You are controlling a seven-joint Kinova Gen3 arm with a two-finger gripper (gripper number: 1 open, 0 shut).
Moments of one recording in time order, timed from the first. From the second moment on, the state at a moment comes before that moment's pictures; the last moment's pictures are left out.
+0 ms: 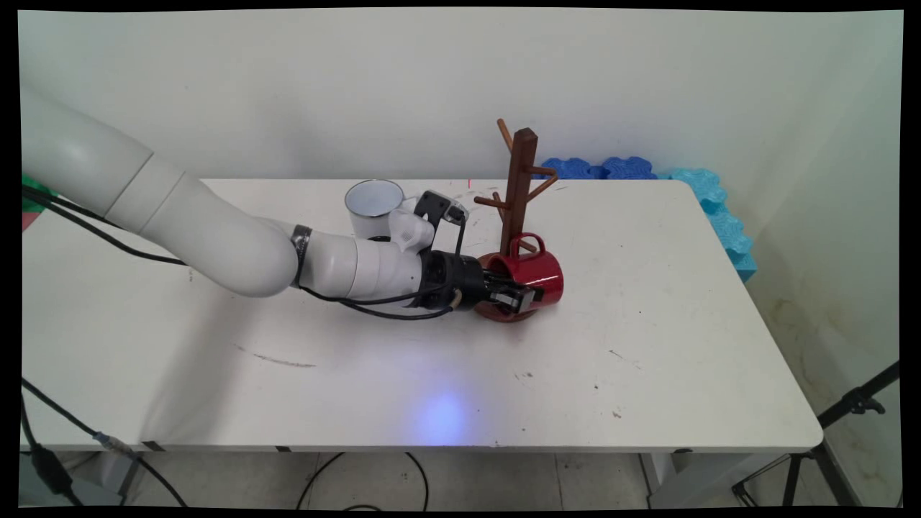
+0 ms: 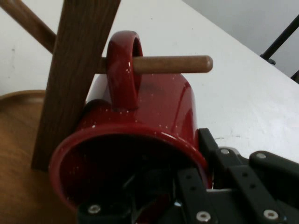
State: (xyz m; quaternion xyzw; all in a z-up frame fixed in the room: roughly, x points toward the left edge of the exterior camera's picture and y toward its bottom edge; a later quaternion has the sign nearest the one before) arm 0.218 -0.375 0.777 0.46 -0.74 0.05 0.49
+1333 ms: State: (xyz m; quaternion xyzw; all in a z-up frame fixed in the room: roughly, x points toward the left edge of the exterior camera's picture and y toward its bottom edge) arm 0.226 -0.326 0.825 0.41 -0.76 0.01 0.51
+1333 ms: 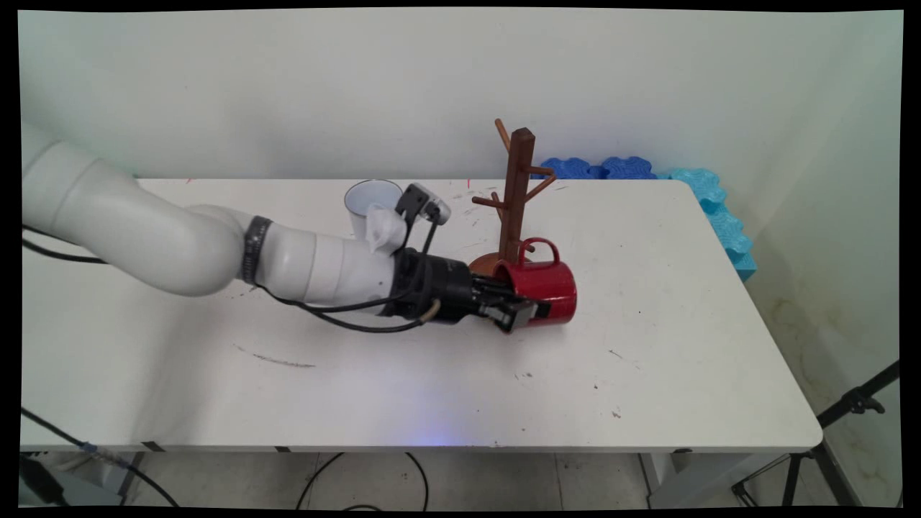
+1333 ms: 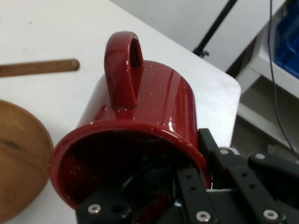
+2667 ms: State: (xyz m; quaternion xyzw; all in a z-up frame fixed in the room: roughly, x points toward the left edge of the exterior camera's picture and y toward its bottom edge) arm 0.314 -0.314 0.927 0.32 -0.86 0.03 0.41
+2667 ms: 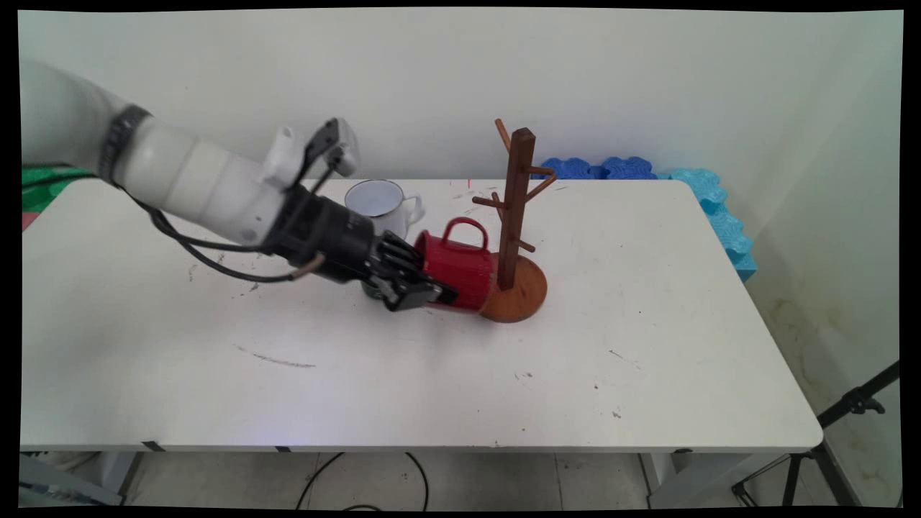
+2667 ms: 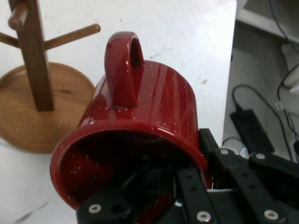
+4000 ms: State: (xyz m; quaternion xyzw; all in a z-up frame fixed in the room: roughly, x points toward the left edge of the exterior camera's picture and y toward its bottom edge) arm 0.360 -0.337 0.961 0.28 -0.94 0.01 0.18
